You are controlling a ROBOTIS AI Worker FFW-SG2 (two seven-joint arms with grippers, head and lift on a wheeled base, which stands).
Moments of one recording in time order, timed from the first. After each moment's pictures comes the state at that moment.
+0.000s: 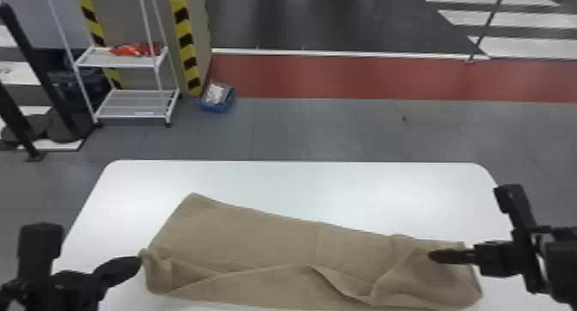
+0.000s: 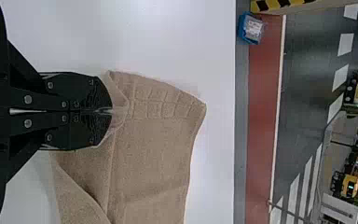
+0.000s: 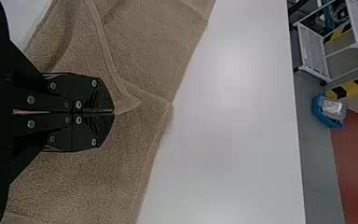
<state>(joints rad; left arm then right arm) 0.25 0.03 0.37 -1.89 -0.24 0.74 -0.80 -0.09 -0.30 -0.24 -1.52 0.29 1.01 1.06</state>
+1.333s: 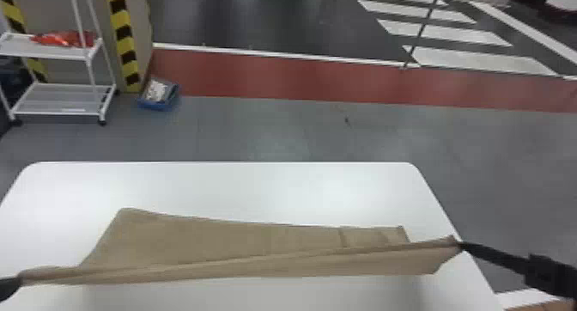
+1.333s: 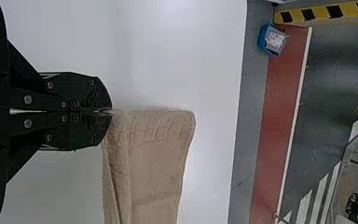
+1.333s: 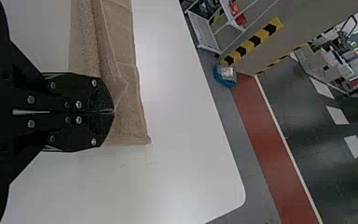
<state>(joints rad) 0.22 0.03 0.46 -2.12 -0.45 1.07 -1.08 0.07 -0.33 -0.78 -1.64 0.10 0.99 1.18</state>
